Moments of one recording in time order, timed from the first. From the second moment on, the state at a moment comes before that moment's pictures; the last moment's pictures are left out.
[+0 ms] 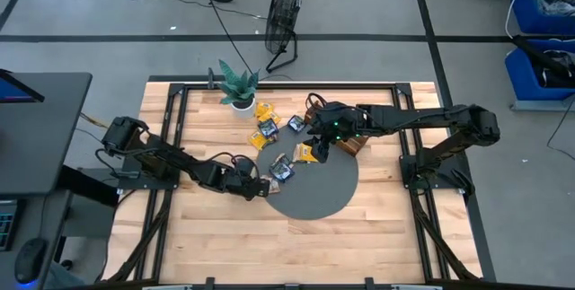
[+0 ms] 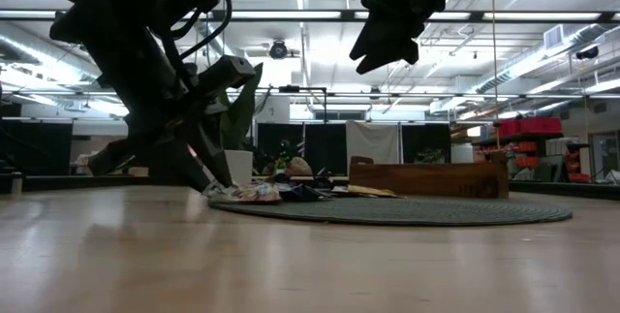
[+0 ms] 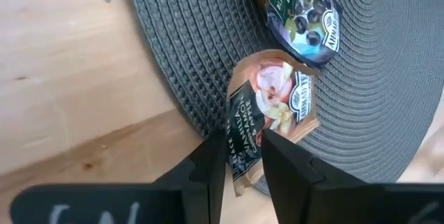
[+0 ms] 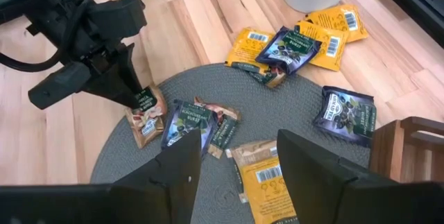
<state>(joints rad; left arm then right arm) -0.29 1.64 0.70 -0.01 -0.34 -1.53 -0.12 1.44 1.12 -0.45 0.02 0.27</state>
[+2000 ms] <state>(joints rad) -0.16 1.28 0.76 -0.03 -0.20 -0.70 -0.13 1.48 1.20 -0.23 -0.43 0.12</state>
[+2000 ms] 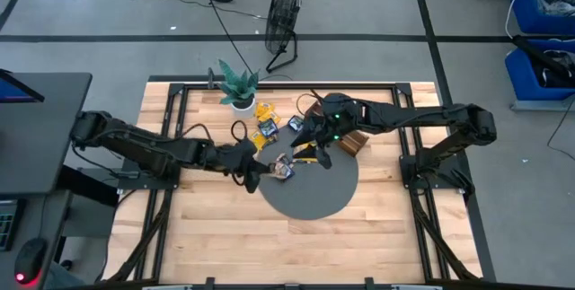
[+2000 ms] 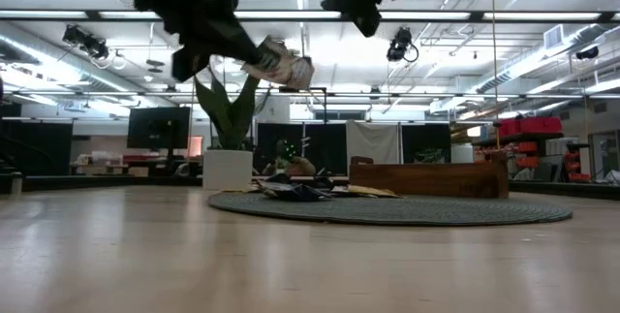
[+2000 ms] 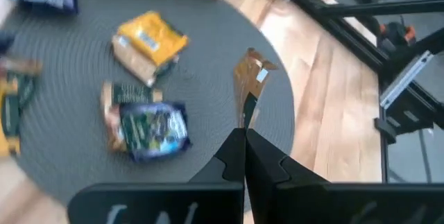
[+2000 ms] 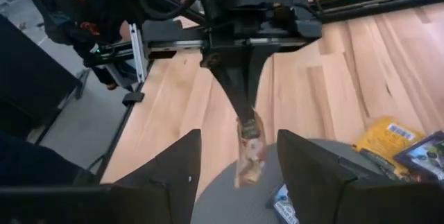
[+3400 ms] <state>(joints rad) -0.04 1.28 1.10 -0.51 -0.13 -0.13 -0.12 1.80 1.74 -0.74 -0.36 0.05</state>
